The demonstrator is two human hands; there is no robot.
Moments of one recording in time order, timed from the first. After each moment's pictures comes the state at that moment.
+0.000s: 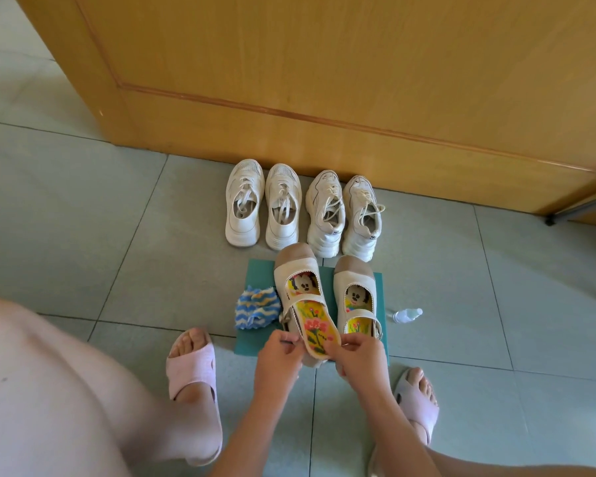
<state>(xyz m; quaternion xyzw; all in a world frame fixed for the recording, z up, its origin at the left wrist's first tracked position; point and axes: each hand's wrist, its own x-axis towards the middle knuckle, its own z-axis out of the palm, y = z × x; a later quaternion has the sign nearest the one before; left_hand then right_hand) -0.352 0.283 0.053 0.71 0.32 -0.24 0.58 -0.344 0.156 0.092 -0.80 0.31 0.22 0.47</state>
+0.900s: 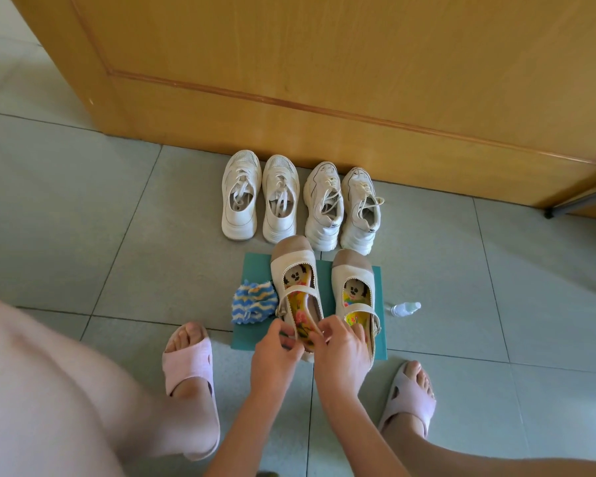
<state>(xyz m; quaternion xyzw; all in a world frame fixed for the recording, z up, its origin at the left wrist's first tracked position) -0.354 0.283 0.044 0.80 0.24 -0.20 0.51 -0.352 0.197 0.079 -0.95 0.20 0.00 0.25</state>
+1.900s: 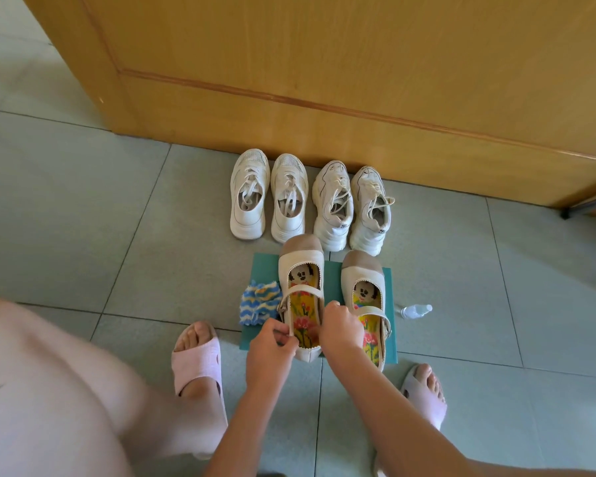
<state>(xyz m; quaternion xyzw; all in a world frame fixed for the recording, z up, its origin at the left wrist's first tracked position) -0.348 0.304 0.039 0.78 0.28 -0.19 0.52 -0.292 0.197 0.067 -0.95 0.11 0.29 0.07</state>
